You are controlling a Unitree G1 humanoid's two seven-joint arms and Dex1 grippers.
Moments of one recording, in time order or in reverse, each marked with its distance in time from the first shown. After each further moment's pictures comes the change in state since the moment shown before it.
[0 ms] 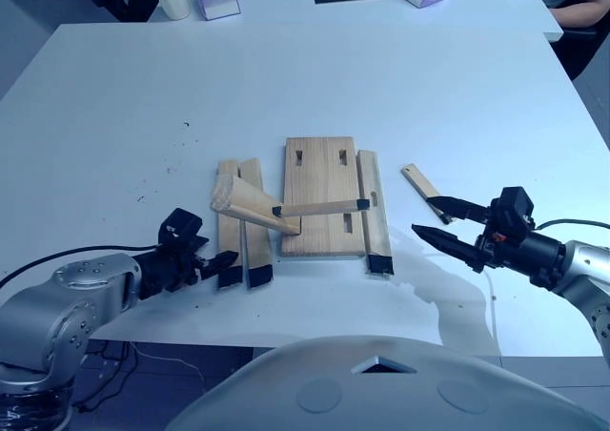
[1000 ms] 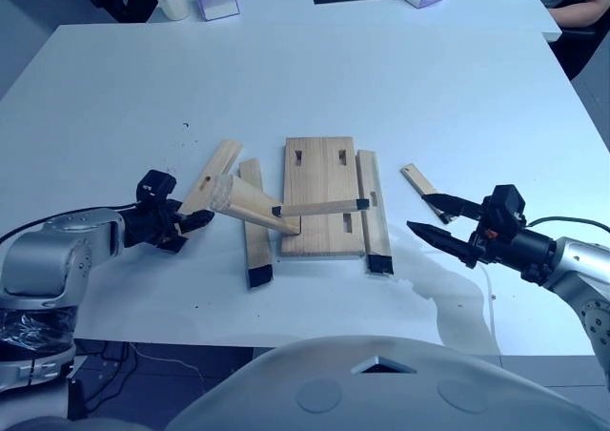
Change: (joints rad) left arm -0.256 -0.007 -0.128 0.427 0.154 -0.194 -0.083; right arm -0.048 0.002 0.054 0.045 -0.037 -0.033 0.003
